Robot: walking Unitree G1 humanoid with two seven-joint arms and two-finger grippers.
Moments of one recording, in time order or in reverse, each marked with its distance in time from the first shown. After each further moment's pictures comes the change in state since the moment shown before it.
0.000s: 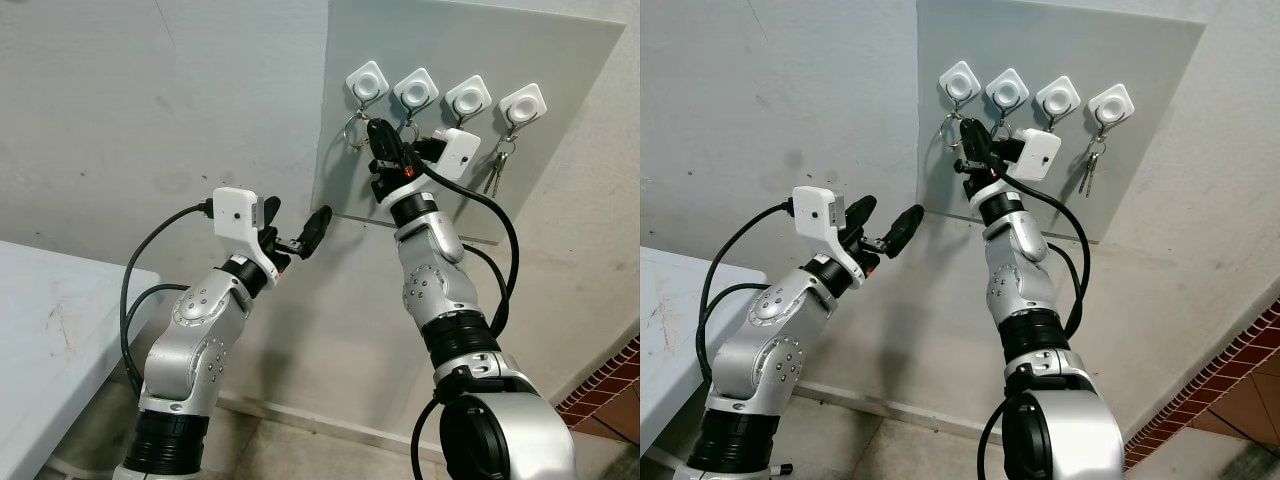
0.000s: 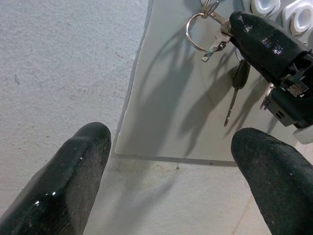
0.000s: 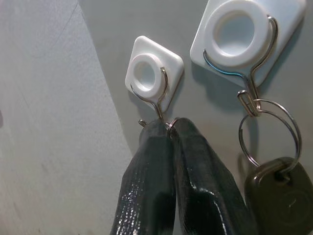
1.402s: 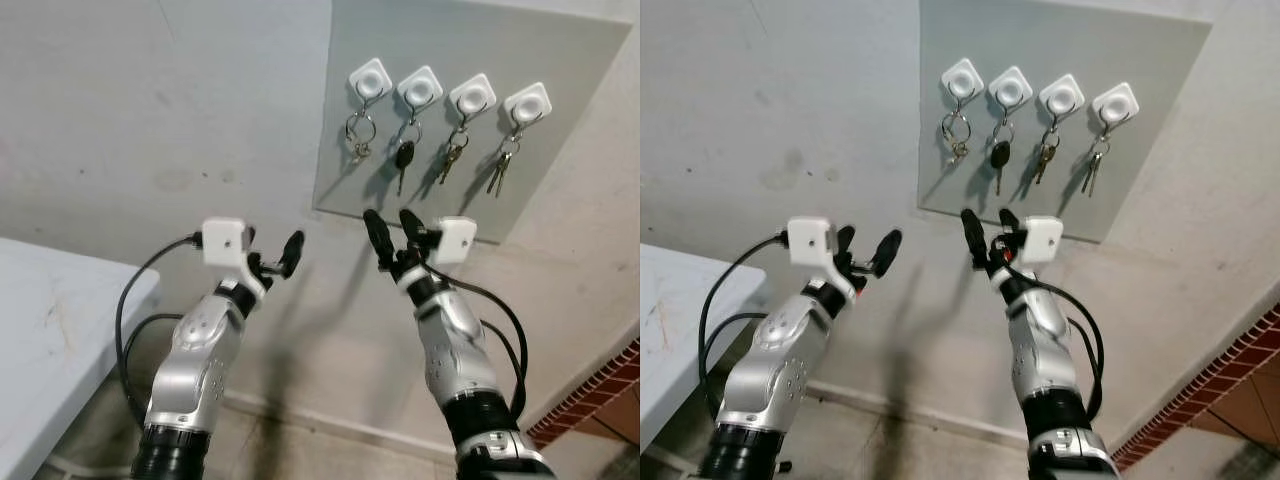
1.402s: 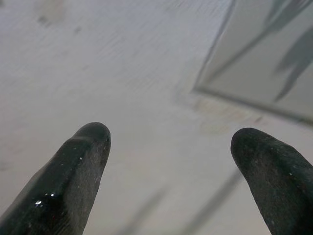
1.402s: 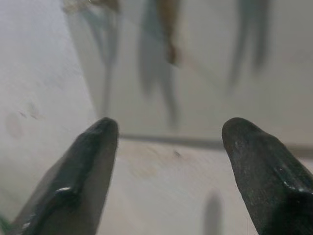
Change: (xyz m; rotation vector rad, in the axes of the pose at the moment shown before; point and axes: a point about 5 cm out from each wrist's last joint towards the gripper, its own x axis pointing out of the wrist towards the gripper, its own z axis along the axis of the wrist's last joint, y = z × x) left arm -0.022 0.035 -0.058 0.021 0.112 0.243; right arm -0.104 -0.050 -0.055 -0.156 0.227 -0.126
